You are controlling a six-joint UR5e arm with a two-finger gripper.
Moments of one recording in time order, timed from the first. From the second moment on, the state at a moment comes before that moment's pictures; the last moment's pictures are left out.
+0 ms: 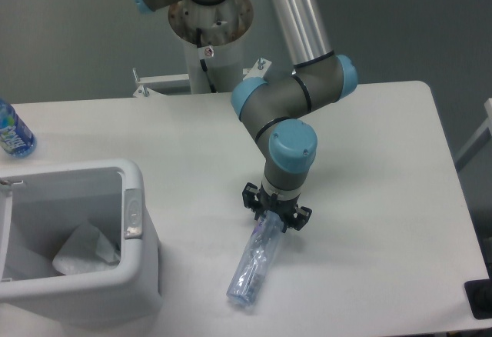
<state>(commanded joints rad) 2.46 -2.07 -1.75 -0.84 1.47 0.92</state>
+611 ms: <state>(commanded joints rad) 2.47 -2.03 -1.70 -0.82 1.47 0.92</state>
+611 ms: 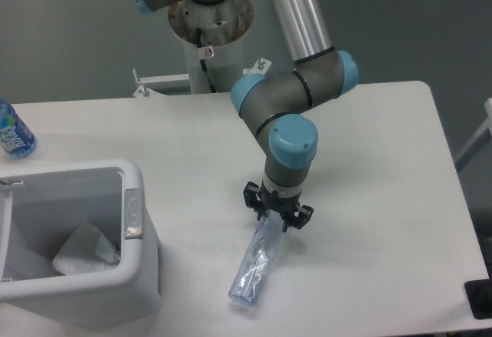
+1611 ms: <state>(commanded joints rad) 2.27 -1.86 -1.35 -0.70 1.25 0.29</state>
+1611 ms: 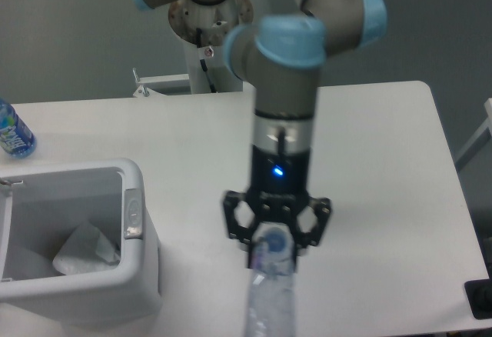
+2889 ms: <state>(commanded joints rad) 2.06 -1.77 -1.52 -0.70 1.25 0.26</state>
